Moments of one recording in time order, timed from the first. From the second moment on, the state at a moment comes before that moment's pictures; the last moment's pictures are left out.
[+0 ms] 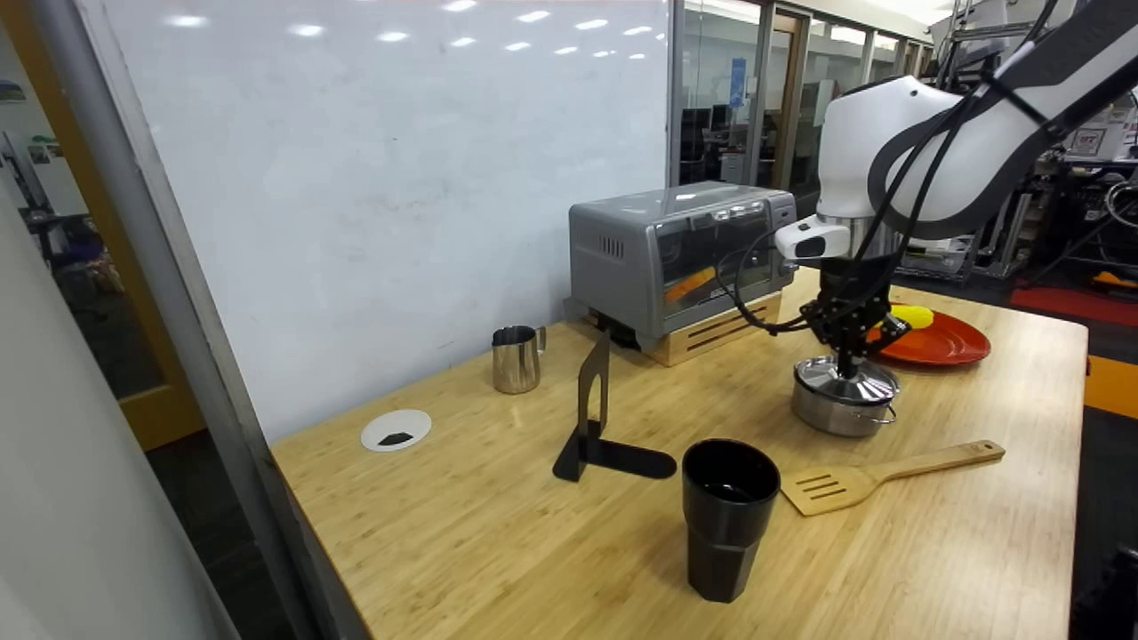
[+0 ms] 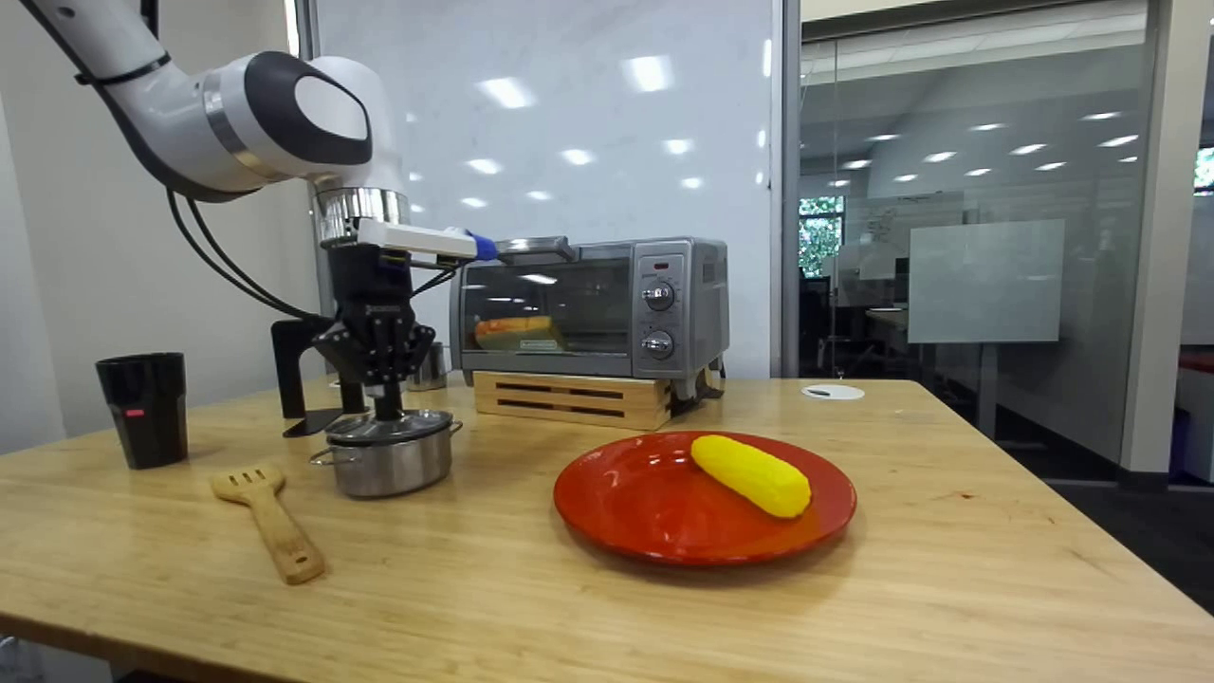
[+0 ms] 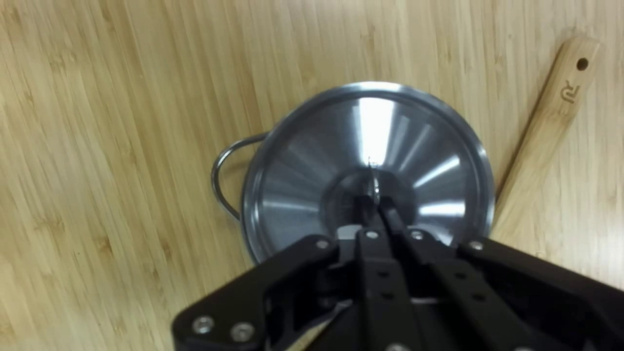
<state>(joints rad) -0.03 0.12 -0.04 -2.33 -0.18 2.39 -1.43</state>
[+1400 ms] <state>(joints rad) -0.04 0.13 -0.04 -2.33 -0.18 2.39 -1.43</state>
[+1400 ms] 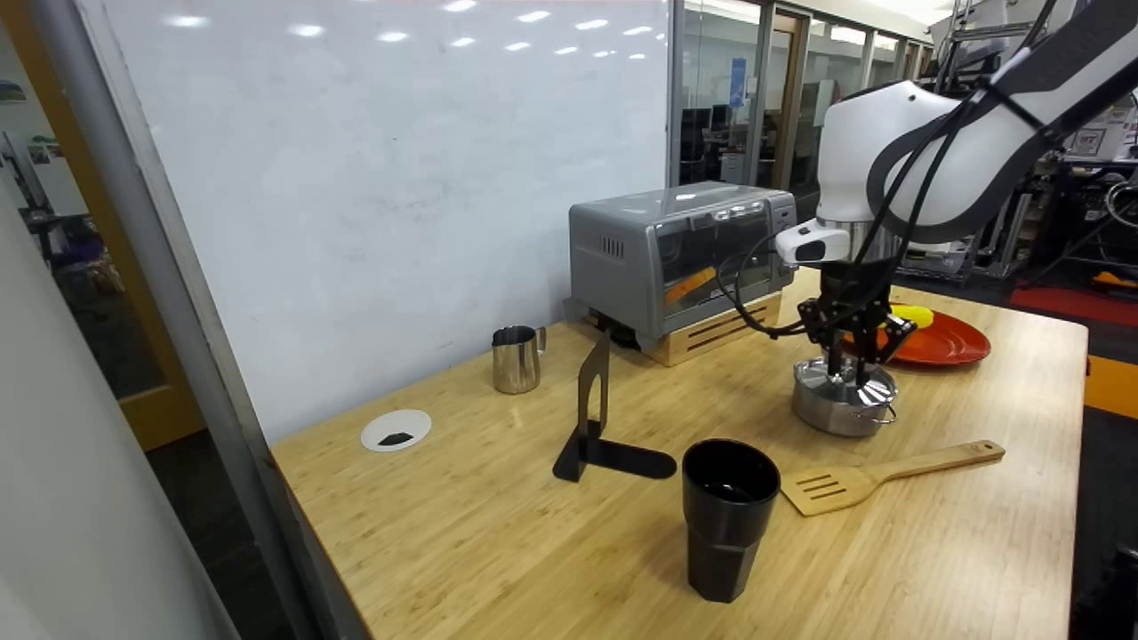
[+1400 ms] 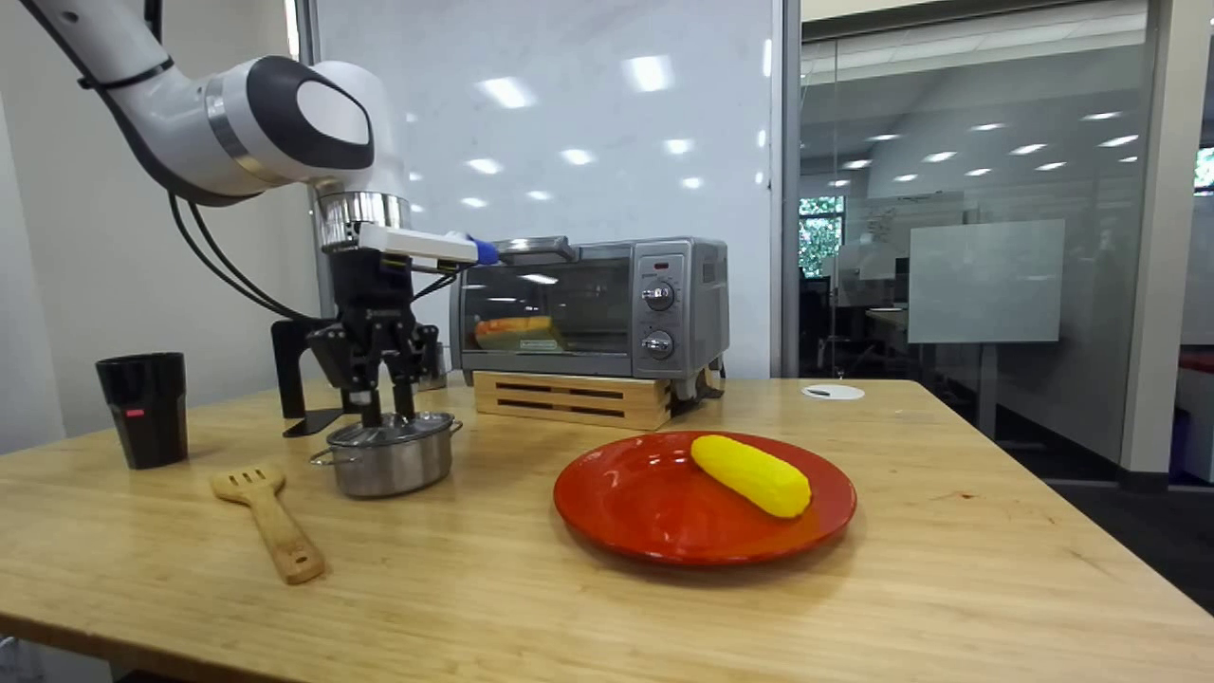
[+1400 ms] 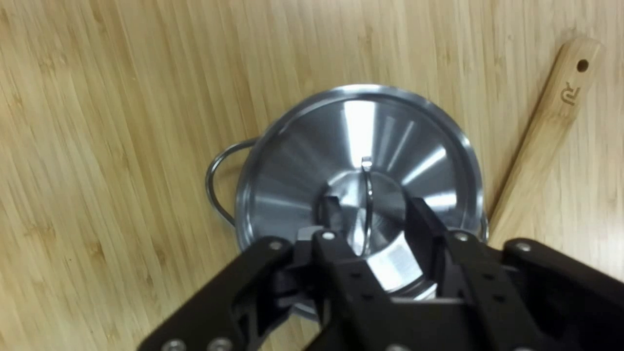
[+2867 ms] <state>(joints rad) -0.05 -0.15 -0.13 -2.36 -0.10 2.27 -1.42</state>
